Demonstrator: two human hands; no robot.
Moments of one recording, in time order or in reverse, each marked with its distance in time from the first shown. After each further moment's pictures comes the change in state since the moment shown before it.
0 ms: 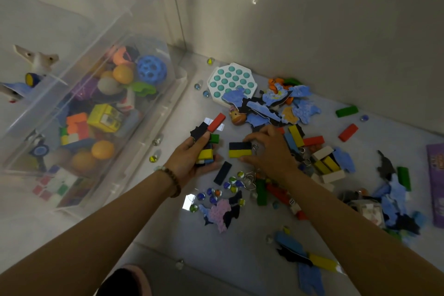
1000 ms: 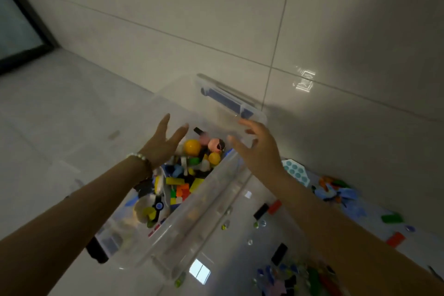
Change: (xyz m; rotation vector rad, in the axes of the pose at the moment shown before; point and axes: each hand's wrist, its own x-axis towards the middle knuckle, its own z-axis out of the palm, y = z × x) left_hand -0.154 0.245 -0.098 0.751 0.441 0.527; right_hand 0.070 -0.297 -0.074 0.575 0.126 -0.255
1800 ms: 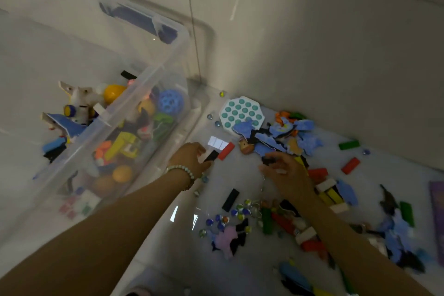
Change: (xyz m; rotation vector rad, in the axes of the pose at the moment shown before) left_hand 0.010 -0.115 0.261 0.617 -0.227 0.071; right_hand -0.136 0.217 -0.126 -0.035 0.067 0.554
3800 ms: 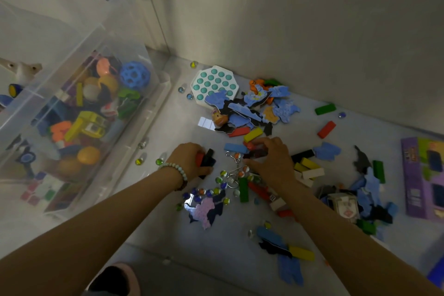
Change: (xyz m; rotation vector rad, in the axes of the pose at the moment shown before) left_hand -0.042 0.035 0.038 0.175 -0.251 0.174; right_hand -0.011 0.056 -0.010 -0.489 0.069 -0.054
